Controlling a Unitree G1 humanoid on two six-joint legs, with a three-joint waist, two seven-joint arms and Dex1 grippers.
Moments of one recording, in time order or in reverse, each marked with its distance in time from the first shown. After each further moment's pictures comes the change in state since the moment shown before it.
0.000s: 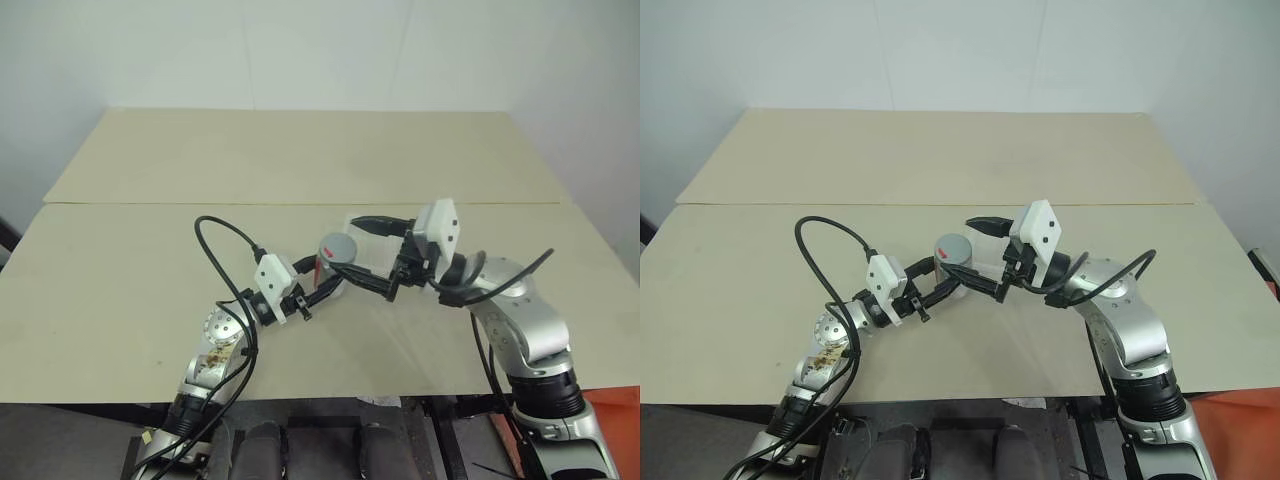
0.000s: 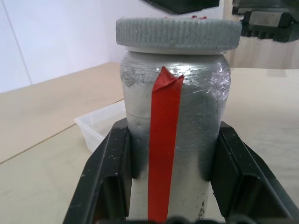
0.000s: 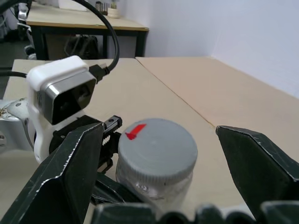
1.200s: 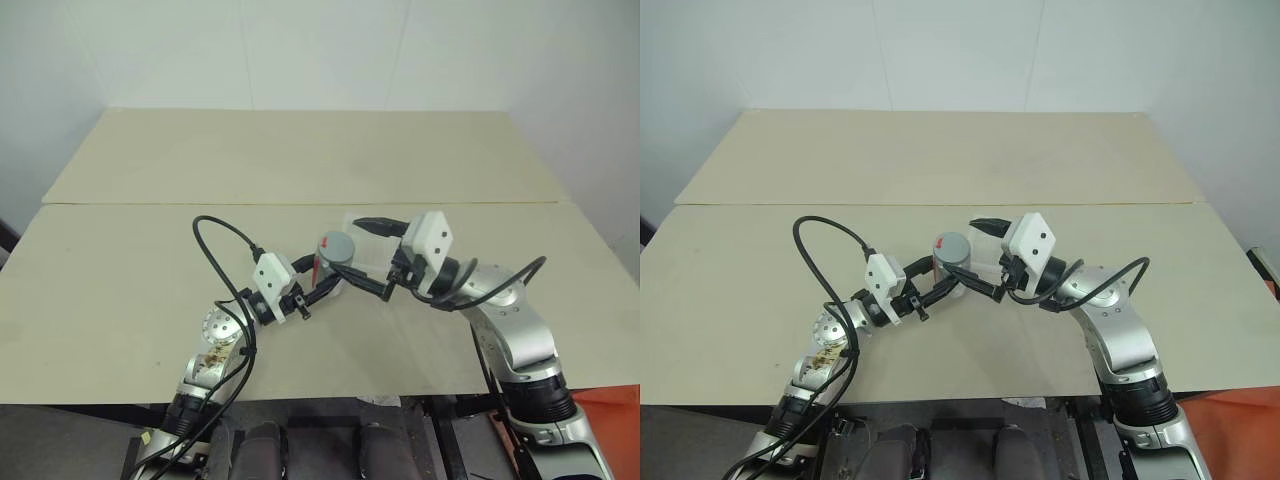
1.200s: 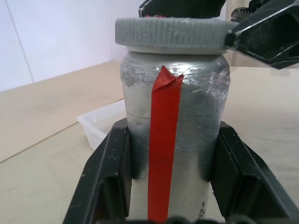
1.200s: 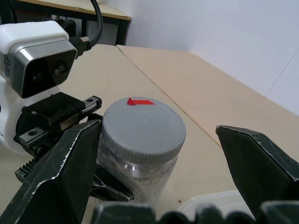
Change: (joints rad) left arm 0.000 0.008 0.004 -0.005 -0.003 0.012 0.010; right arm 0.050 0.007 0.019 0.018 -0.144 -0.159 -0.051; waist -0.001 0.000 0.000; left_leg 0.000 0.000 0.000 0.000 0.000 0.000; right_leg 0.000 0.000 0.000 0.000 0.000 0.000
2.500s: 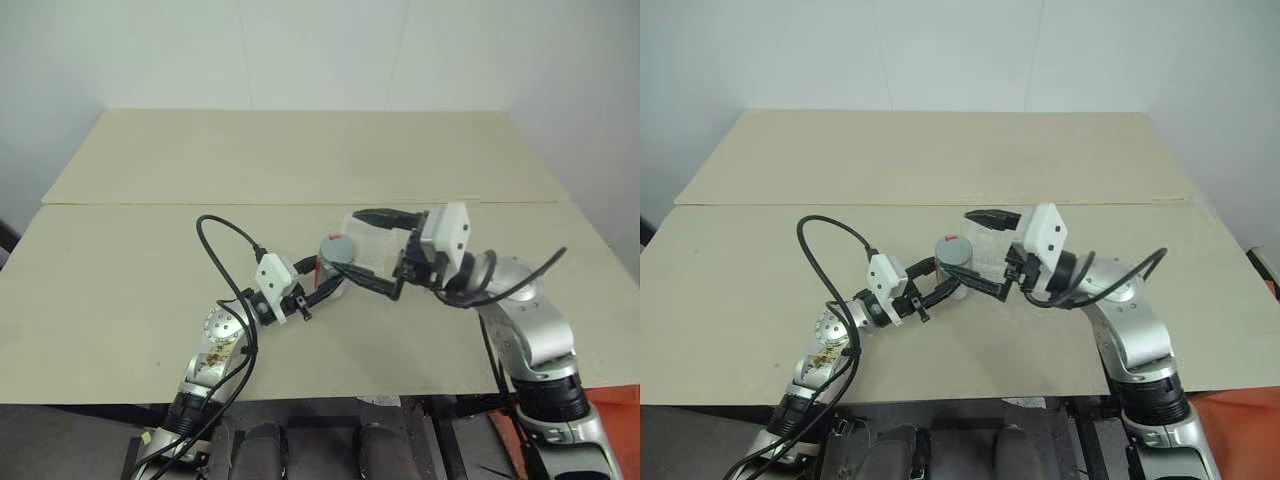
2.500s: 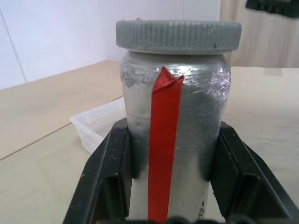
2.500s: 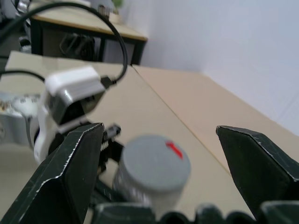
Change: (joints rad) left arm -0.007 -0.008 -0.001 0.011 0.000 0.001 -0.020; right arm -0.045 -0.008 -0.013 -0.060 0.089 0.010 0.058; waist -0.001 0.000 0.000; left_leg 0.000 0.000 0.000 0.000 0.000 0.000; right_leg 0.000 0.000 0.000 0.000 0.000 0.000
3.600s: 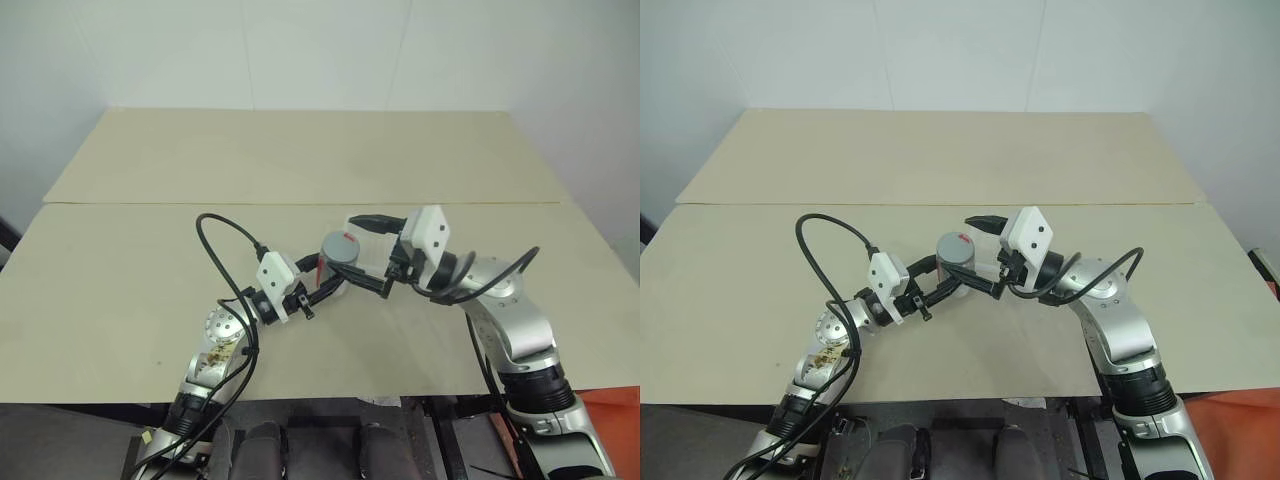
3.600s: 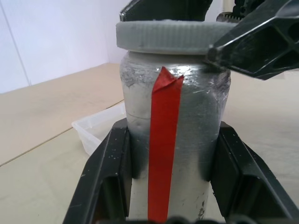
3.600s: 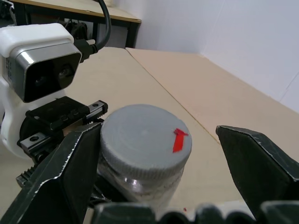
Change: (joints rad) left arm 0.000 0.000 -0.010 -0.023 0.000 0.010 0.020; right arm 0.006 -0.008 0.017 0.100 -0.051 -0.009 -0.016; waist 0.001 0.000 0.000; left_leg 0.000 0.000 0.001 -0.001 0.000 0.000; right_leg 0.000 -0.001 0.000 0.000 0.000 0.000
